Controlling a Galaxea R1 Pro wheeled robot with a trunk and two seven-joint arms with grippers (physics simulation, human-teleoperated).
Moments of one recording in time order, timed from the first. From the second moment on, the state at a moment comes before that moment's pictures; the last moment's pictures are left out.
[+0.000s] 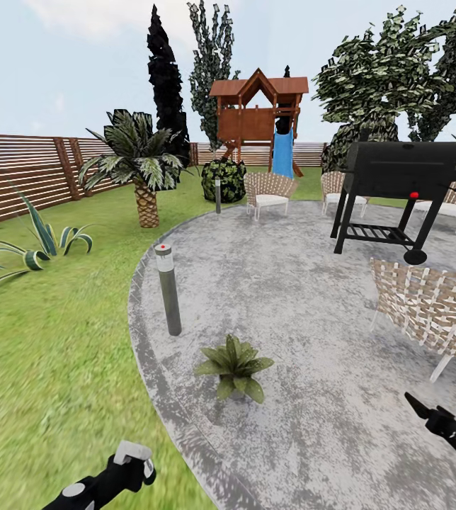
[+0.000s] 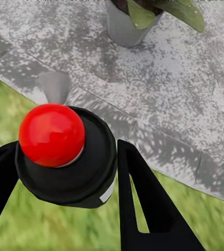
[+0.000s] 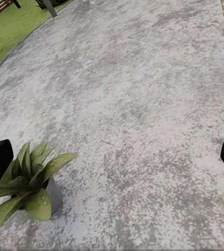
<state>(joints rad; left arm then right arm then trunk) -0.47 0.17 -0.38 -0.26 0.34 -0.19 -0.38 -0.53 -0.29 -1.24 -0.62 0.39 -0.02 0.96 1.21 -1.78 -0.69</state>
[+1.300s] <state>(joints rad) -0.47 0.17 -0.37 -0.21 0.42 -0.19 -0.36 -0.53 -0.16 -1.23 -0.61 0.58 -0.02 0.40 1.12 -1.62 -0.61</state>
